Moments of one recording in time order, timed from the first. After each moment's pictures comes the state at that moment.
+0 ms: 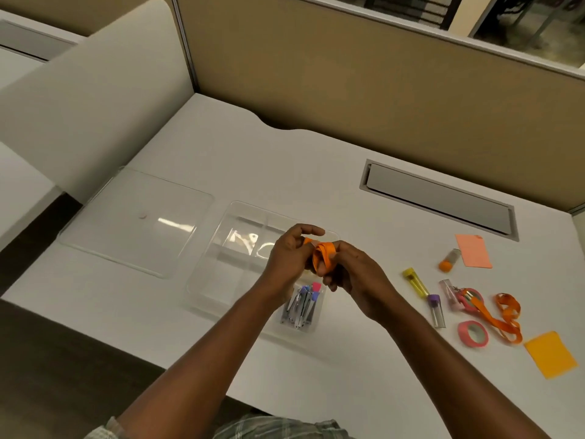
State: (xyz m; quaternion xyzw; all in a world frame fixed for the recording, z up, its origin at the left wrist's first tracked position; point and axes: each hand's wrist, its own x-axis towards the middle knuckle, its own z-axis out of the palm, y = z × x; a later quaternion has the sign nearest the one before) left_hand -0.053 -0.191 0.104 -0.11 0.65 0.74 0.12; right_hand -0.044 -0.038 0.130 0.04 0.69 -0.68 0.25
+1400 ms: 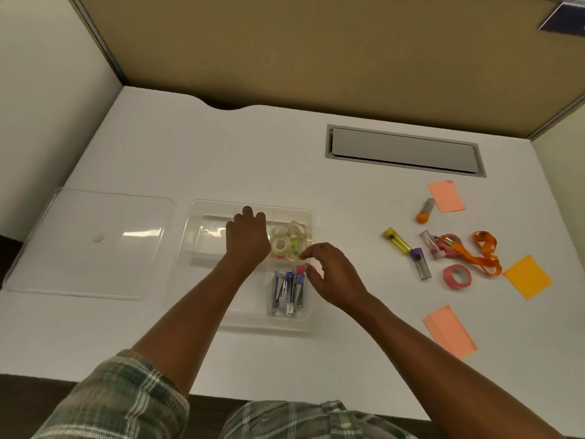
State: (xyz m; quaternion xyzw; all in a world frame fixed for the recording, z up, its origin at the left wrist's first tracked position) left_hand -0.122 -0.220 0.019 0.08 0.99 0.02 0.09; right_hand -0.025 -0.021 0.013 -0.06 0.93 -0.36 0.06
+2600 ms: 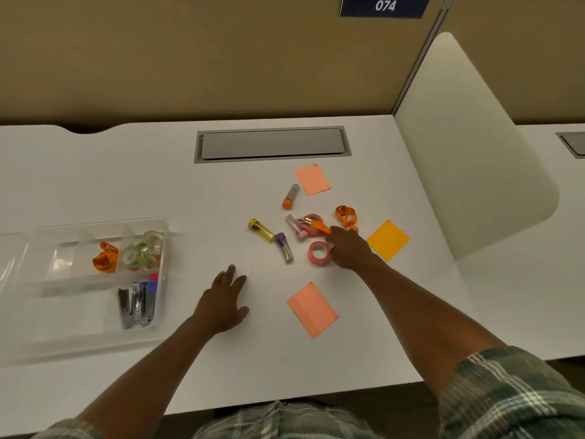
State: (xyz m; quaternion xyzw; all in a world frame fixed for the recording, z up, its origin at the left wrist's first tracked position) left_hand 0.025 0.006 -0.026 0.21 0.94 0.05 0.28; right_hand 0.014 0.332 -0.002 0.11 0.97 -0.11 0.18
